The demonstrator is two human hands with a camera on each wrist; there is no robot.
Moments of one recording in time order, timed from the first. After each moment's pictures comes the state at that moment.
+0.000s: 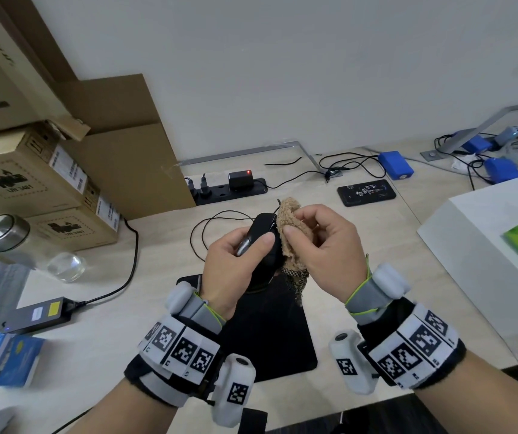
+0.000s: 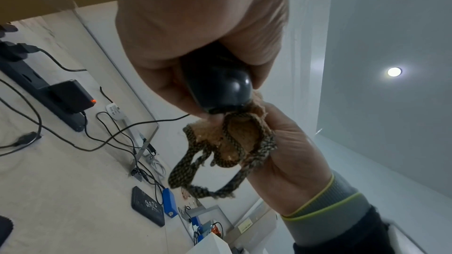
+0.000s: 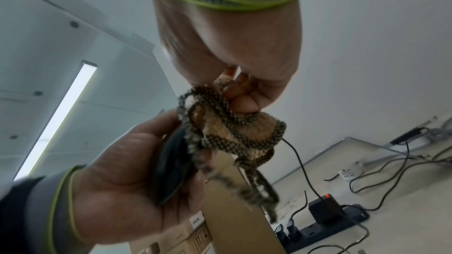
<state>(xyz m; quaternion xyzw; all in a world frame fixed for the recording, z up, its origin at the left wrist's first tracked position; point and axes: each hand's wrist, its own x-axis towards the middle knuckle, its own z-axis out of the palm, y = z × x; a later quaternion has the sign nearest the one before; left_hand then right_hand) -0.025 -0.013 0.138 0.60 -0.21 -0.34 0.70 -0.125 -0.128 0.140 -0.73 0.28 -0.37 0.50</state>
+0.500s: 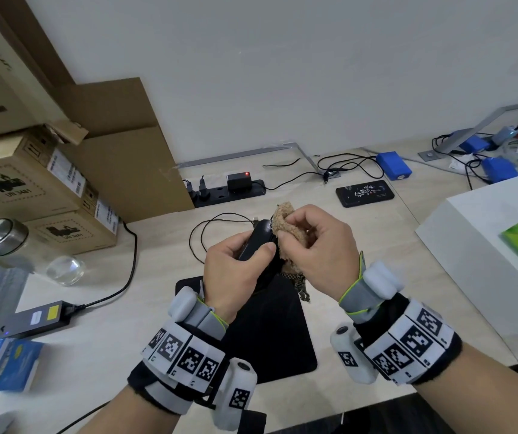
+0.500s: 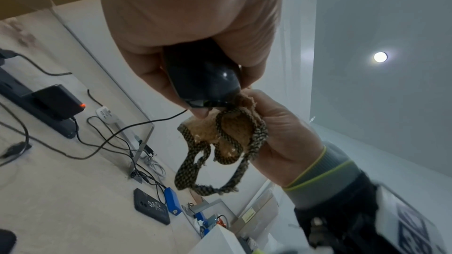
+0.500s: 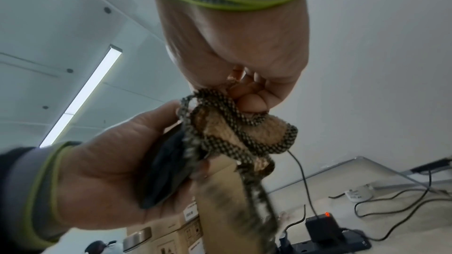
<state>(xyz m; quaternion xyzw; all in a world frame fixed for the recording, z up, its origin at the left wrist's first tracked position) -0.028 -0.015 0.136 0.67 -0.24 -0.26 0.65 -0.124 -0.129 0.145 -0.78 0.29 -0.34 0.44</state>
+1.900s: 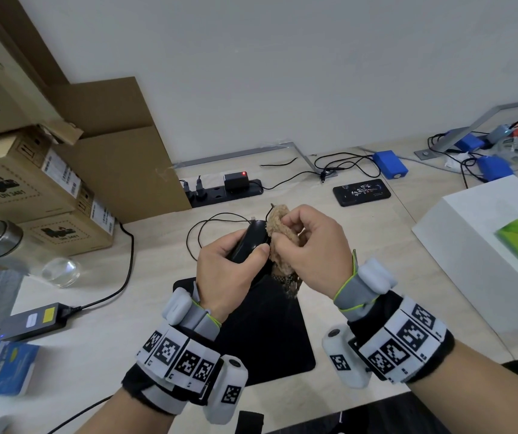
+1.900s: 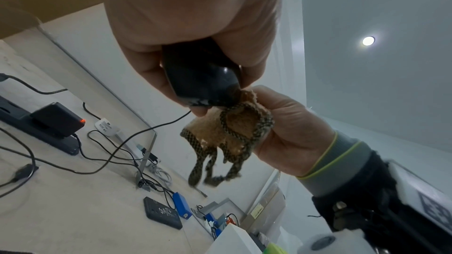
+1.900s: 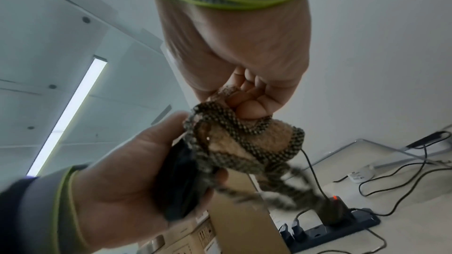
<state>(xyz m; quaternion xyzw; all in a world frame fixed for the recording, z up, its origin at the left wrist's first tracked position) -0.021 -0.010 0.131 0.70 -0.29 -0.21 0.62 -0.117 -0.131 0.140 -0.77 0.30 -0.32 0.46</state>
